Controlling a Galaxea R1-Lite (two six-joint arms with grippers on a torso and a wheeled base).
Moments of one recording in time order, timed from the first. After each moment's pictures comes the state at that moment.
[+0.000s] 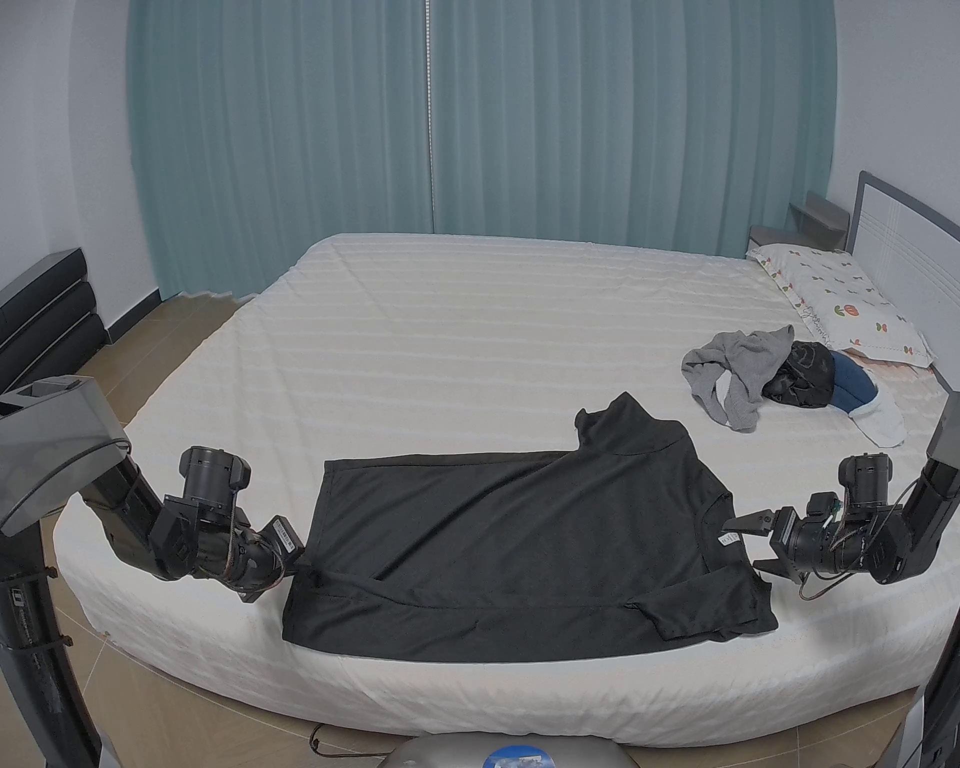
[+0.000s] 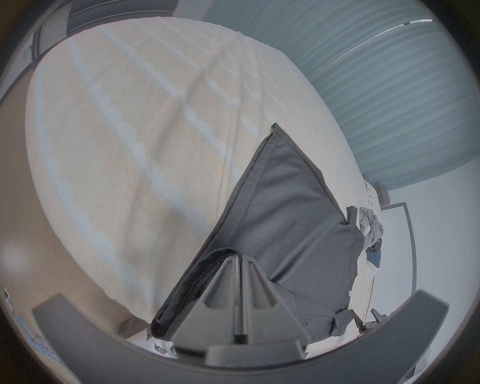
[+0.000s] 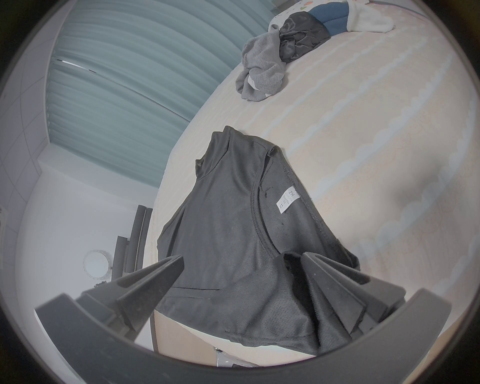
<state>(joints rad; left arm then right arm) -0.09 2.14 -0.76 -0.48 -0.25 -0.81 -0.11 2.11 -0.54 -0.85 0.53 0.58</state>
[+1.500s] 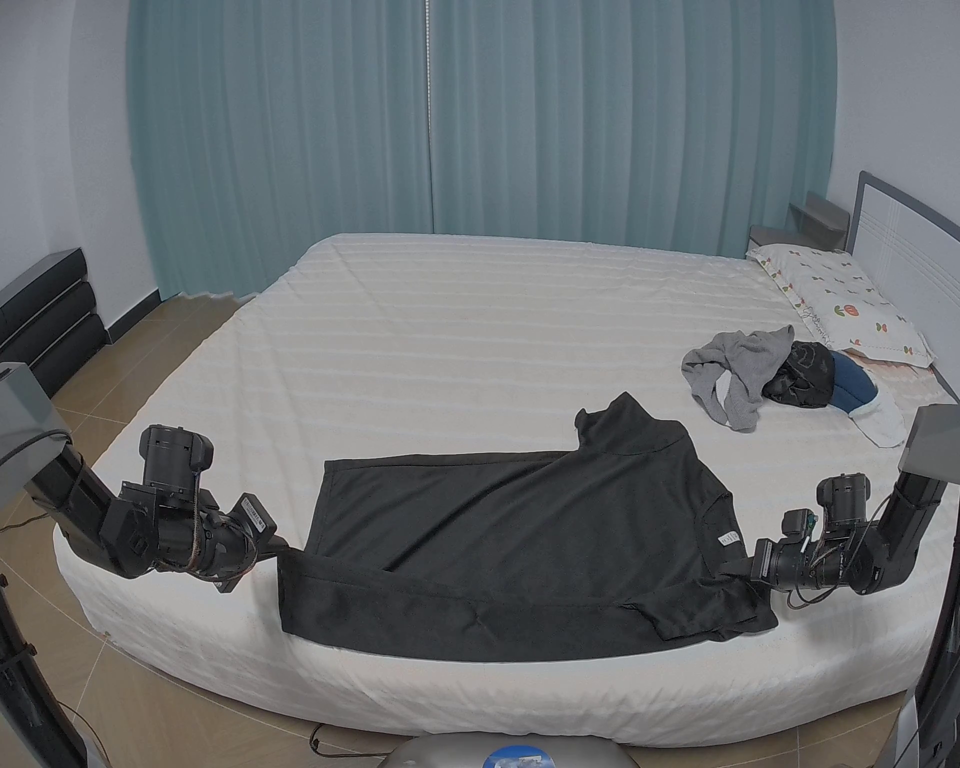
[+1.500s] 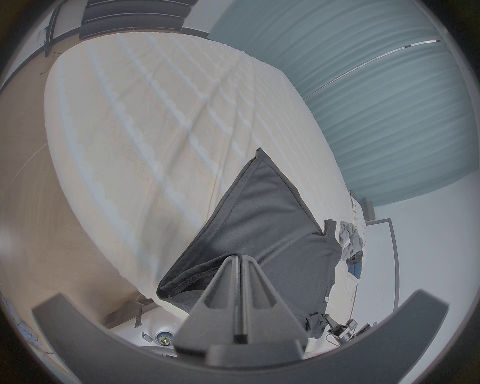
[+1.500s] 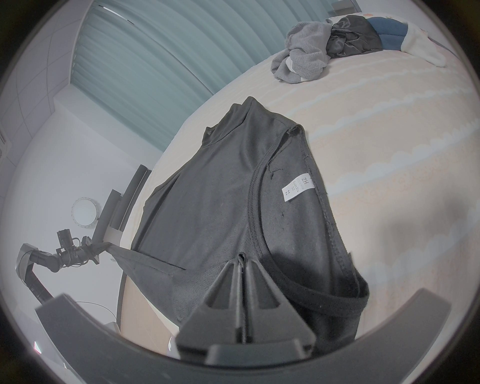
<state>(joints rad) -0.07 1.96 -0.68 -0.47 -0.26 -0.89 -0.10 2.25 -0.57 -0.87 0.57 0.27</state>
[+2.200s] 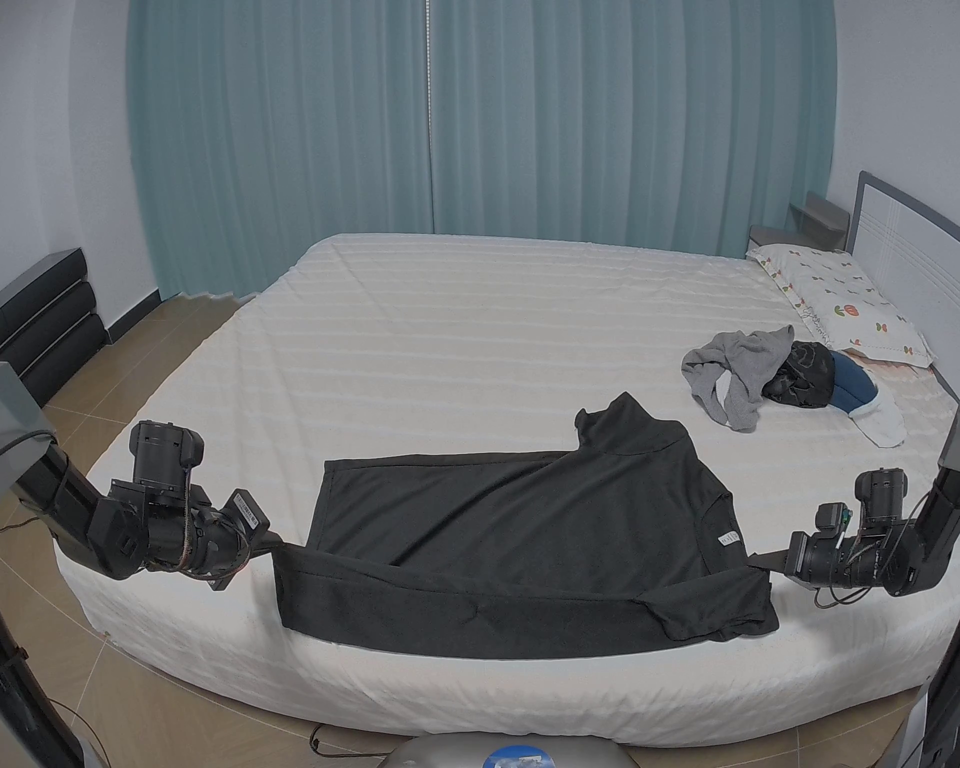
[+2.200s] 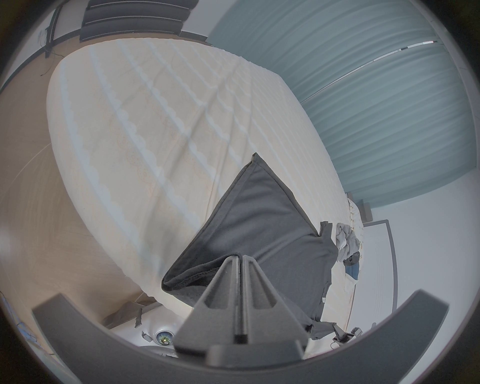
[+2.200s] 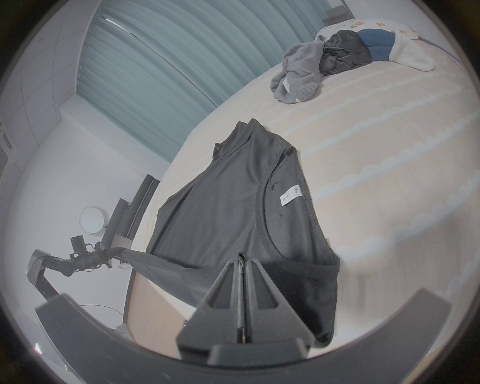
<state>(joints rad) -0.06 1.90 -0.65 -0.47 -0.25 -0.89 -0.19 2.07 -0.43 -0.88 0.66 0.27</state>
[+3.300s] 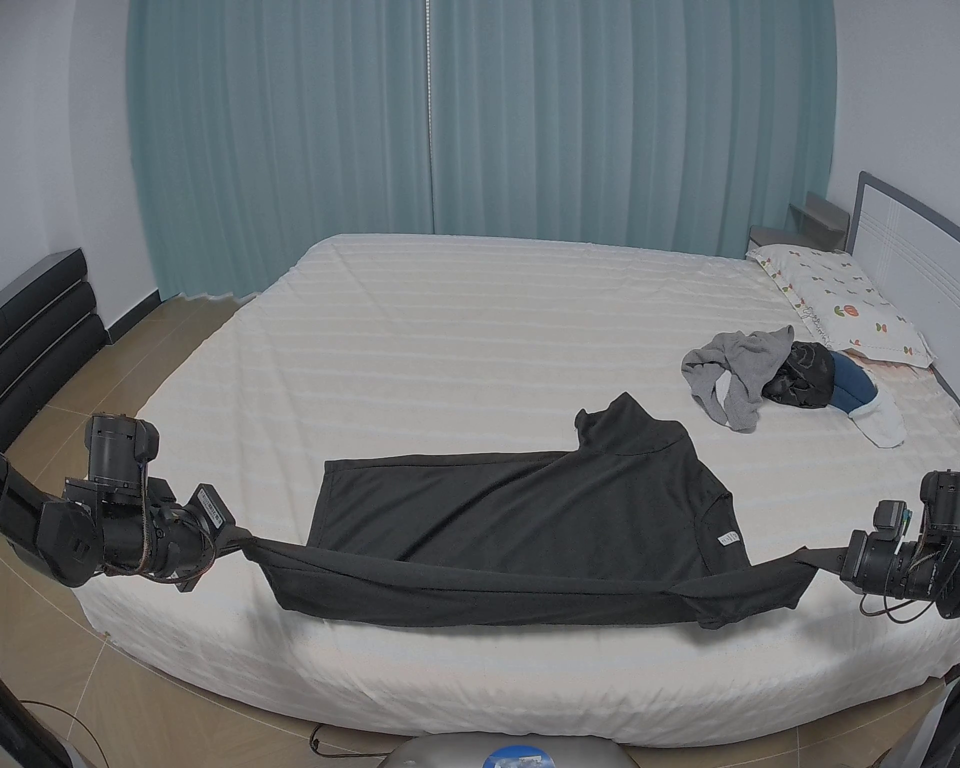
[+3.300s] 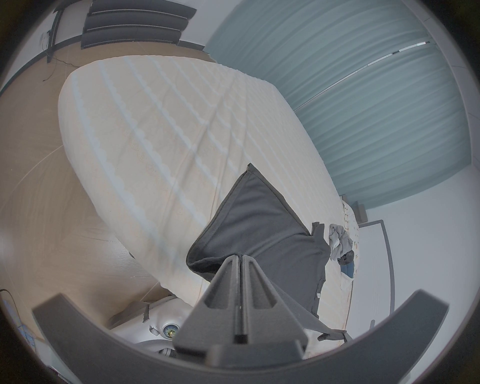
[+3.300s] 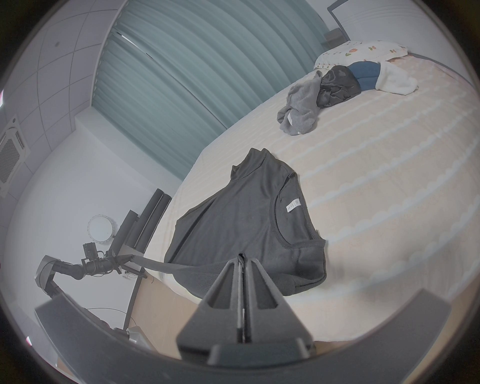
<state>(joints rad) -0.02 1.73 -0.58 -0.38 -0.26 -0.84 -0.31 1.77 -0.23 -0.87 0.73 0.27</state>
